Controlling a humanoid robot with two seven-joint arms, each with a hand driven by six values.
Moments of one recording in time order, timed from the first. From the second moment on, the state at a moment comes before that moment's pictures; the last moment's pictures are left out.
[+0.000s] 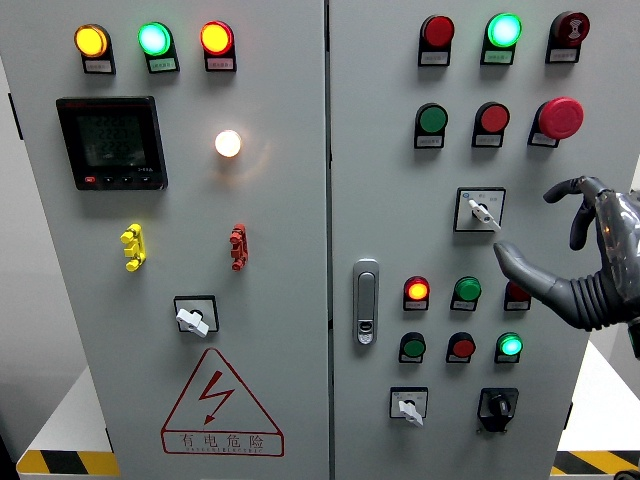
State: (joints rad) left arm -0.04 -0.10 0.10 -0.13 0.05 -0.07 -0.07; right arm 0.67 0.15 1.65 1.76 -2.78 0.12 -0.07
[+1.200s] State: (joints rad) left arm -0.04 -0.10 0.10 -0.13 0.05 -0.07 -0.07; right arm 0.78 0.15 1.60 1.56 -2.79 0.07 -0.12
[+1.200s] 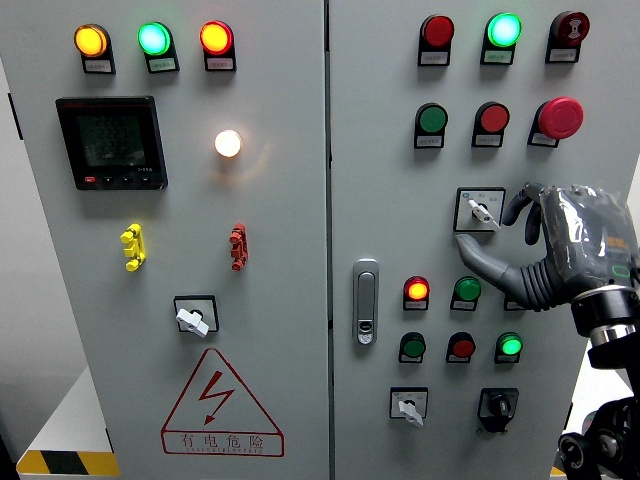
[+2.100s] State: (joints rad) left arm -0.04 -0.10 0.10 -0.13 0.05 -0.07 -0.07; right arm 0.80 0.16 1.58 1.54 -2.79 0.07 -0.12
